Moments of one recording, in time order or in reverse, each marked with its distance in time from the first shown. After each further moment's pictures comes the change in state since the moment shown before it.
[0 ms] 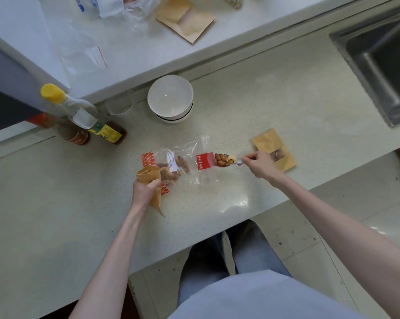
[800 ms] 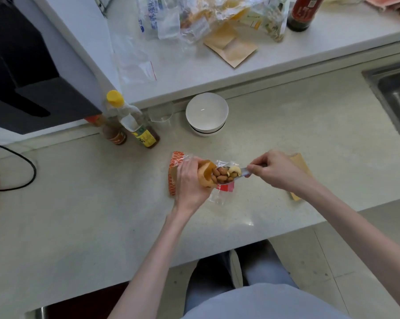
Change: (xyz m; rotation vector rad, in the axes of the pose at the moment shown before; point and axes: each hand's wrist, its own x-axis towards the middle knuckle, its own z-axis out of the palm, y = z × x) left_hand -0.027 0.057 0.038 0.507 0.199 0.779; right_hand -0.087 -0.145 -0.013 -0.305 -0.147 -0.258
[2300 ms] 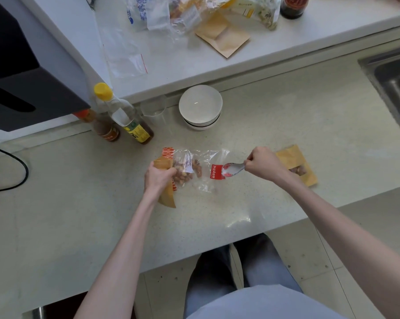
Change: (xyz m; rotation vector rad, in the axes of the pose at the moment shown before) left_hand 0.016 -0.077 -0.020 -0.189 -0.151 -0.810; right_hand 0.059 0.057 0.041 -0.232 0.139 0.061
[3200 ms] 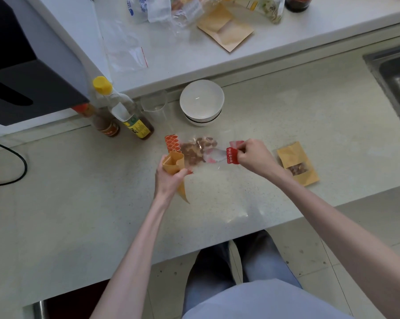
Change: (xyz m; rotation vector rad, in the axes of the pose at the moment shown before) left_hand -0.033 0.003 0.016 -0.232 -0.056 0.212; right_hand 0.006 -0.021 0.008 0.232 0.044 -0.130
